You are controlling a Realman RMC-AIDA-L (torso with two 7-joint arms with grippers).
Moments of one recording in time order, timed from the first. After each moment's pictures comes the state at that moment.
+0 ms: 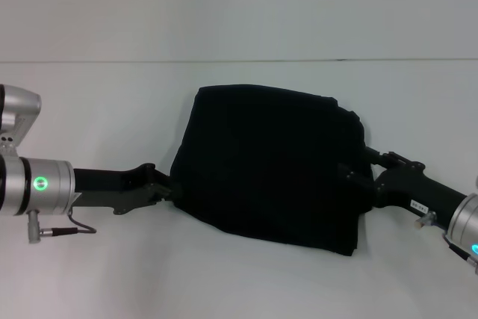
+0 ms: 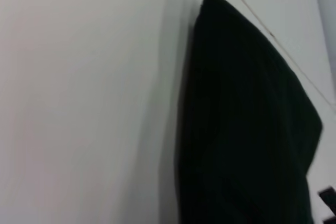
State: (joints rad) left arm -0.65 -2.01 0.78 0.46 2.14 1.26 -2.49; right arm 0.54 2.09 -0.71 -0.14 -1.51 -1.05 0.87
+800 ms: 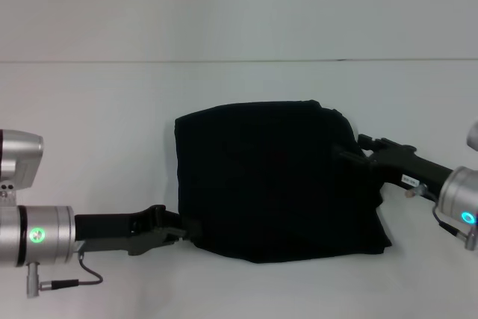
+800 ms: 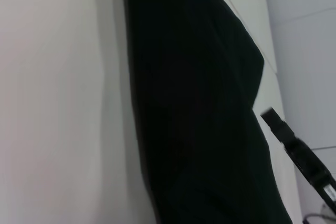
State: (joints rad) left arm -0.55 -2.06 0.71 0.45 2.11 1.43 -2.33; right arm 0.59 2.09 -0.77 -0.22 -1.54 -0.96 1.14
